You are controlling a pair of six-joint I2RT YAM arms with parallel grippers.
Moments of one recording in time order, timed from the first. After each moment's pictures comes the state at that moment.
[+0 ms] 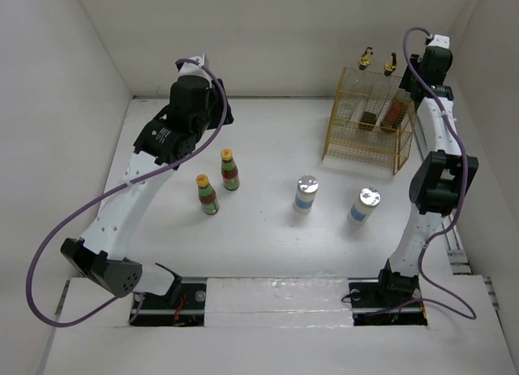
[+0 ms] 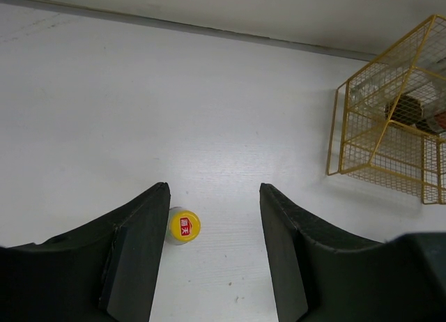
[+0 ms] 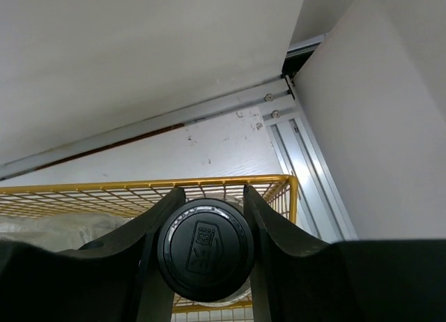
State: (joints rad) left arm -0.52 1.38 1.67 -0.70 -0.32 -0.44; right arm -0.19 2.06 2.01 -0.31 0.11 0.07
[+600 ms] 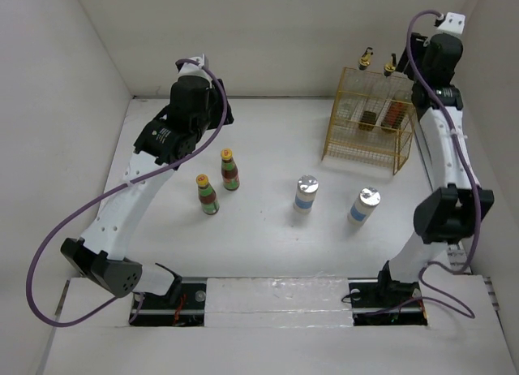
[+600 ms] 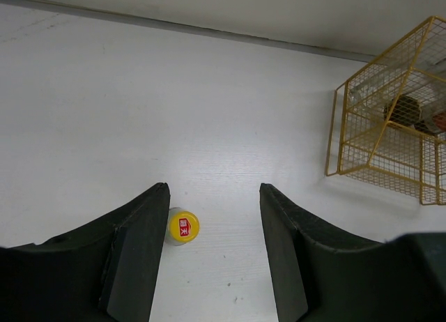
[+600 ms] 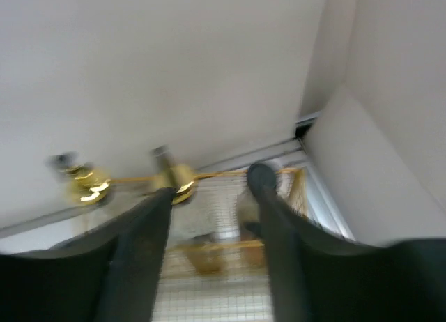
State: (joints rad) left arm -0.52 1.38 1.66 -0.70 -0.31 -0.44; right arm -0.10 1.77 1.89 -0.27 0.20 0.08
